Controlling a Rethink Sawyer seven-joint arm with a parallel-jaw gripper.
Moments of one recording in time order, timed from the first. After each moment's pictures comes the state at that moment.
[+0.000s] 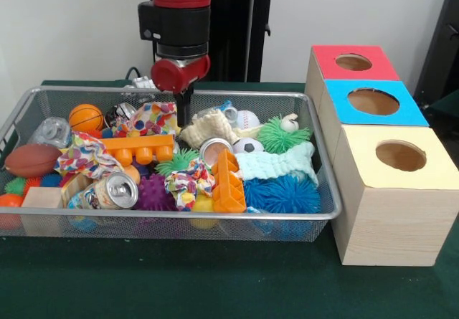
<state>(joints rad) -0.59 -0.63 0.15 2.02 -0.13 0.02 0.25</state>
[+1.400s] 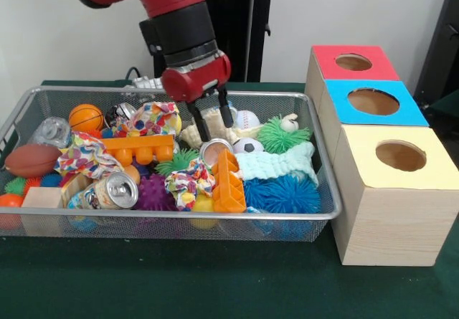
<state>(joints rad) -0.86 -0.55 0.50 2.08 -0.12 0.02 0.36</state>
